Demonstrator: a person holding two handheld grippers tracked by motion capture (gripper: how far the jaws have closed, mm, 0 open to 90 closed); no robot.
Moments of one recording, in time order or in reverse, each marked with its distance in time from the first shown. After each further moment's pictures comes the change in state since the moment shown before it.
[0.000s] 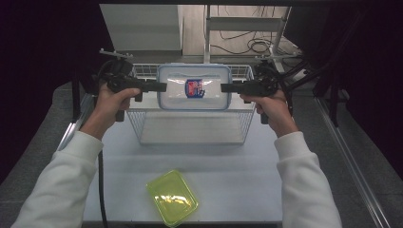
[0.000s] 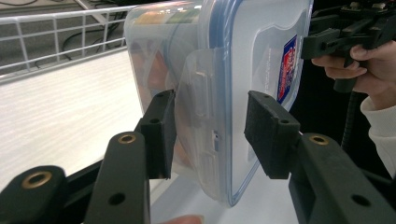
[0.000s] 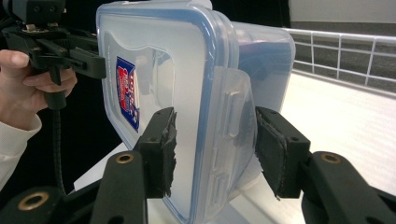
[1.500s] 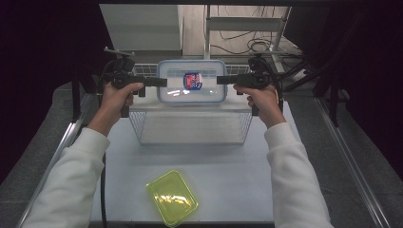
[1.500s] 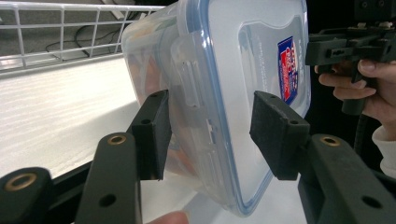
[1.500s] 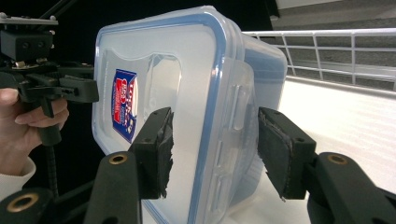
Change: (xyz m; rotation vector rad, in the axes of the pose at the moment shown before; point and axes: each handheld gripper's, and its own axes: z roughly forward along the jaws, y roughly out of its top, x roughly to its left) left arm 0.025 0.002 0.015 -0.029 0.036 -0.131; right arm -0.026 0.012 0.029 -0.006 -0.028 0.155
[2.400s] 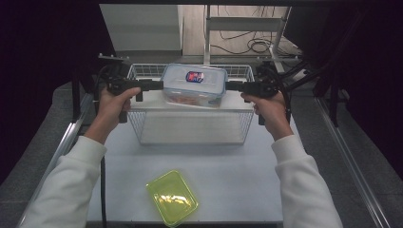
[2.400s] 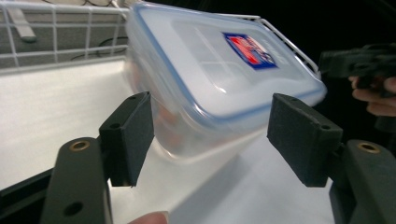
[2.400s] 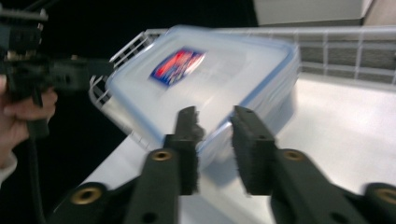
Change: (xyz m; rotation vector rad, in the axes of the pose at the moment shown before) left arm -0.011 -0.020 -0.015 -0.065 0.067 0.011; right arm 0.019 -0.022 -0.029 -0.042 -0.078 -0.068
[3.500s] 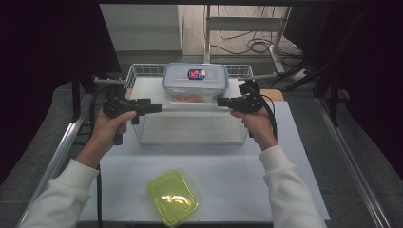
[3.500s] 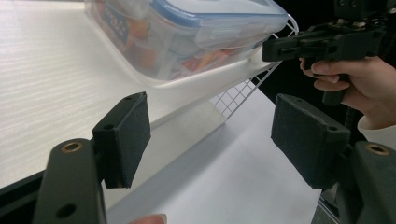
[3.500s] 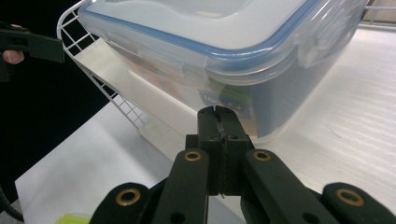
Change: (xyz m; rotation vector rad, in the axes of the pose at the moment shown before) left arm -0.012 -0.048 -0.011 0.035 -0.039 0.032; right arm 0.003 -0.039 0.038 0.081 -0.037 -0.106
